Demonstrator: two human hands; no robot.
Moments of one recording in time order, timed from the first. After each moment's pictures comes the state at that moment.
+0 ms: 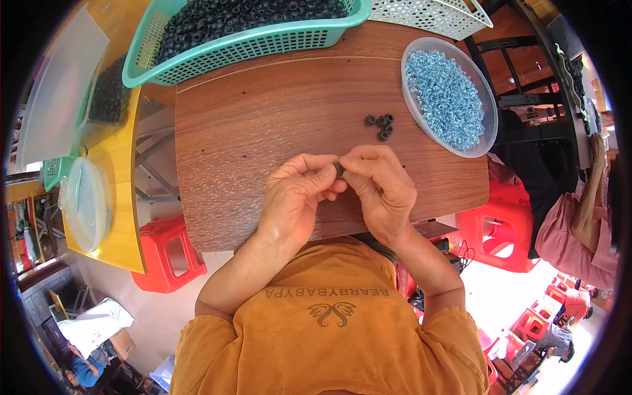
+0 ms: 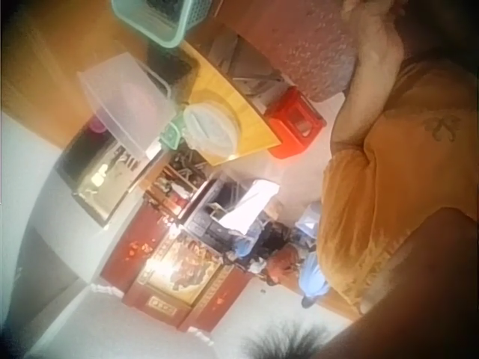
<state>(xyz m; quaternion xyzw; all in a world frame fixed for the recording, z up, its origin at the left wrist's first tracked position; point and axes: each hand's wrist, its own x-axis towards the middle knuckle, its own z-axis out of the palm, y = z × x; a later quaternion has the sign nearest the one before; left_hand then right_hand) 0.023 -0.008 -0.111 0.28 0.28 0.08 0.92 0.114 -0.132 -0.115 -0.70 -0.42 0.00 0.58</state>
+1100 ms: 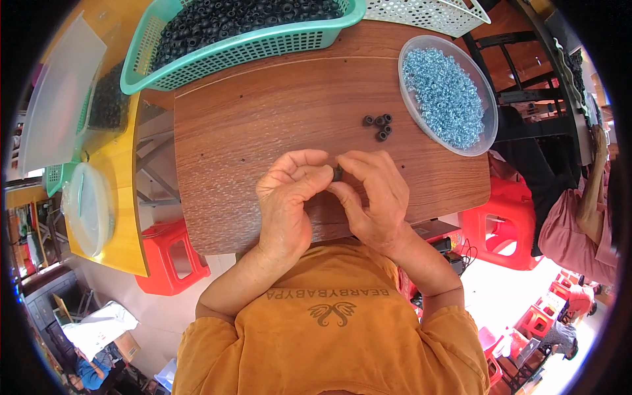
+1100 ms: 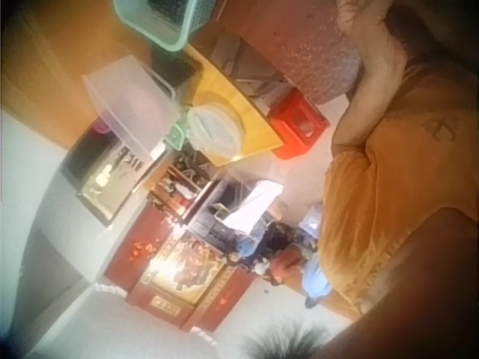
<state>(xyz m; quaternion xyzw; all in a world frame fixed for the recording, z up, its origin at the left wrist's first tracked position) 0.026 -0.016 -0.095 0.36 0.30 0.18 0.87 0.112 -0.126 -0.103 -0.72 -0.48 -0.11 0.49</state>
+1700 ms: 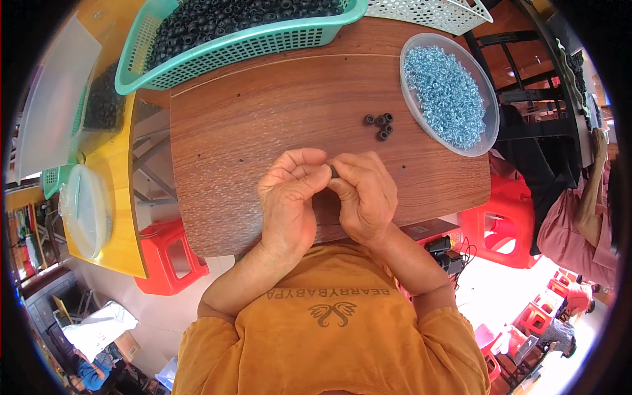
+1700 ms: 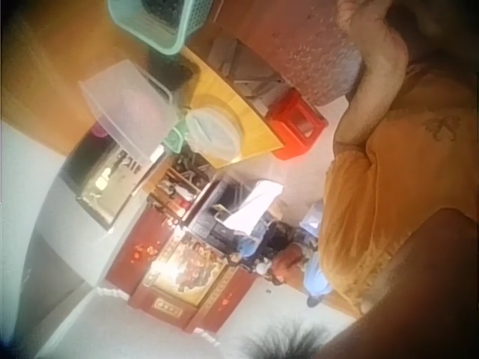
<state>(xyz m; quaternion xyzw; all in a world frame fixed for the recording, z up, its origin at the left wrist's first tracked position) 0.027 -0.013 -0.111 0.30 0.27 0.20 0.89 0.108 -0.109 -0.131 -0.68 -0.46 -0.16 0.55</state>
